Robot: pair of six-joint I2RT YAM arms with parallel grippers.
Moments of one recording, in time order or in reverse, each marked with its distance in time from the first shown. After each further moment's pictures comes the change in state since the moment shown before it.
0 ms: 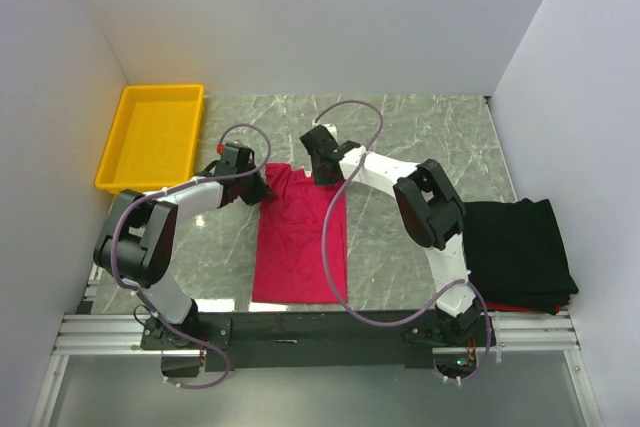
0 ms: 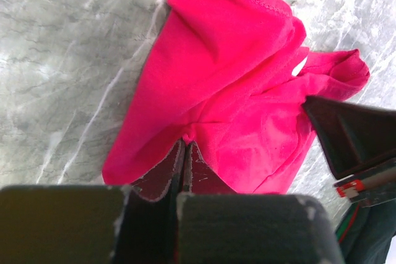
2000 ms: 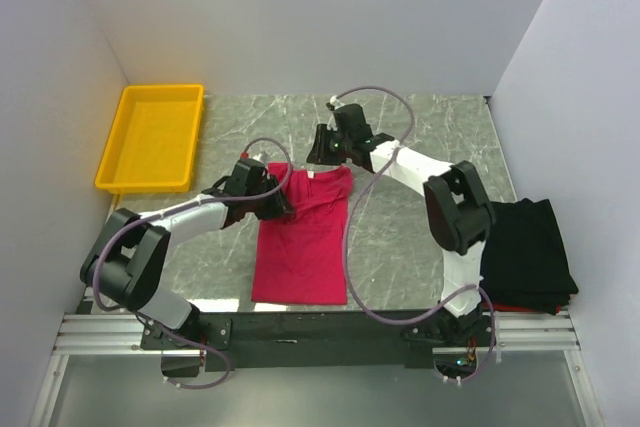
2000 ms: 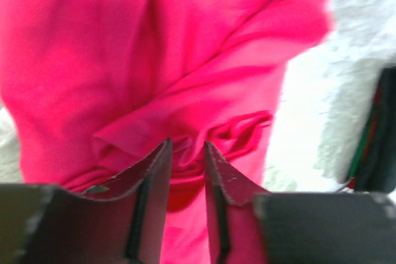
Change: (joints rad) left arm -0.151 -0.134 -0.126 0.044 0.097 0.094; right arm -0.143 -0.181 -0.162 0.325 -0.508 0.058
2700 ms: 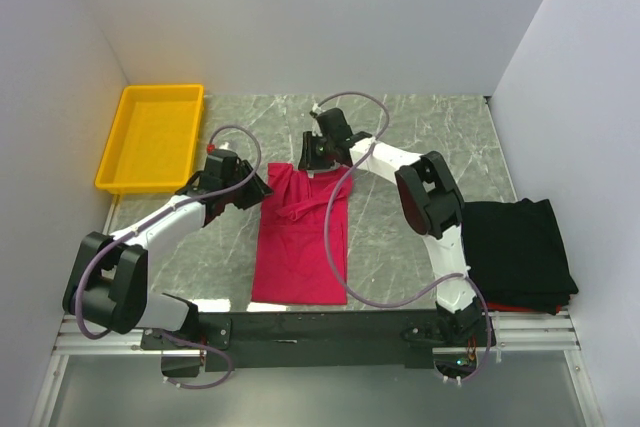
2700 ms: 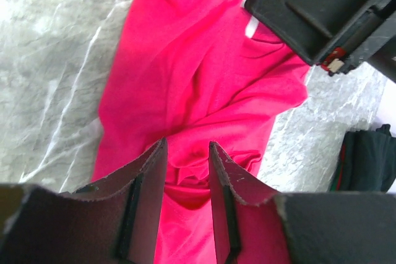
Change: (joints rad) left arm 0.145 -0.147 0.003 -0.060 -0.062 -0.049; right arm 0.031 0.251 0.219 -0.075 0.000 -0.057
